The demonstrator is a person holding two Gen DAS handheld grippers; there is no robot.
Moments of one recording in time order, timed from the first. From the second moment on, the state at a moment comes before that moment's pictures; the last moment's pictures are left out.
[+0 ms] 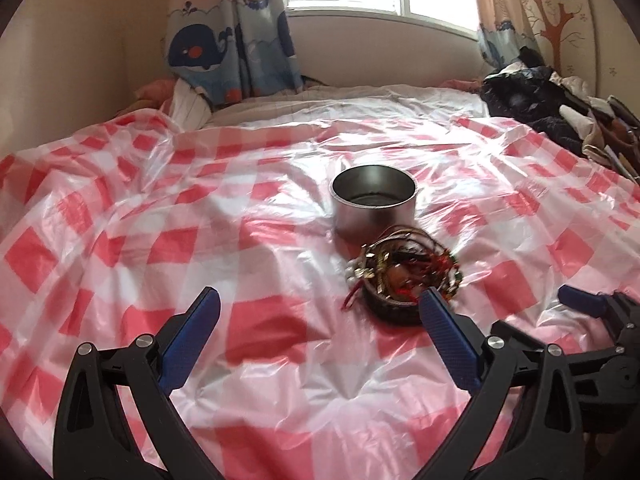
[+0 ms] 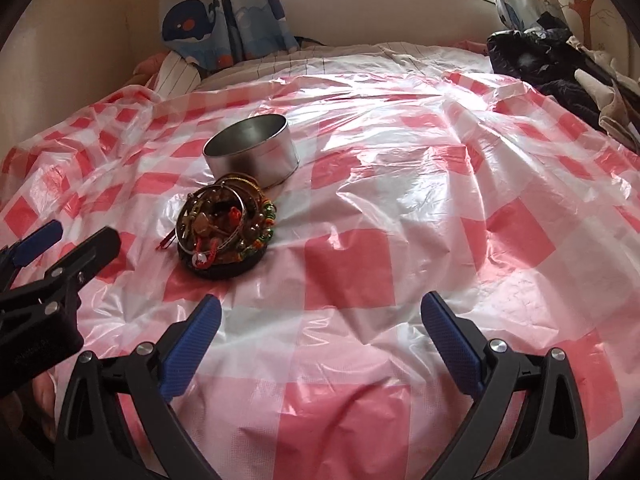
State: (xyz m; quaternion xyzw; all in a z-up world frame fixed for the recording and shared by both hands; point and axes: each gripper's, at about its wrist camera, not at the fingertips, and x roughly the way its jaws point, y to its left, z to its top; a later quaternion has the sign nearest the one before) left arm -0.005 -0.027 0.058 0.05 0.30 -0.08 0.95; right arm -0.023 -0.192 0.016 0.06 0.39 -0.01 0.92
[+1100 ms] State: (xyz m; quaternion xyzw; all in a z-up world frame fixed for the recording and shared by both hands) left arm 0.014 0.003 0.043 0.01 0.42 -0.15 0.89; right arm -0.015 -0.186 0.004 0.05 0.42 -0.01 0.91
